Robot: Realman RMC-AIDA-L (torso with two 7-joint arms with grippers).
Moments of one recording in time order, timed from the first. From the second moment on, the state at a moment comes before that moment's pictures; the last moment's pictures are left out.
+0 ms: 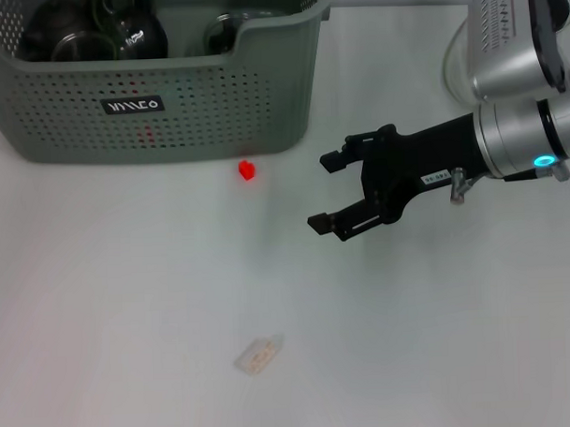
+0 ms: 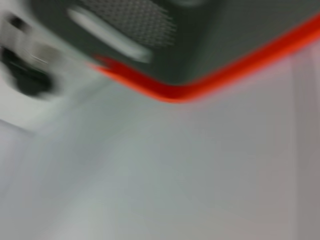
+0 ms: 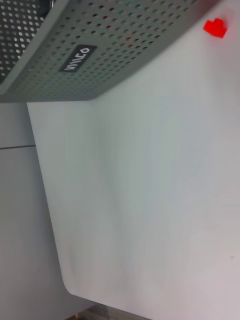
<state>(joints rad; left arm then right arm) -0.77 -1.96 0.65 1.42 2.34 1.77 -2.21 0.72 2.09 -1.27 -0.78 -2.00 -1.34 1.64</state>
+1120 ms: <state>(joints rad) -0.50 -2.17 1.53 1.56 2.58 1.88 -1.86 0.72 2.10 -1.22 -0.76 -1.99 -1.33 1.71</state>
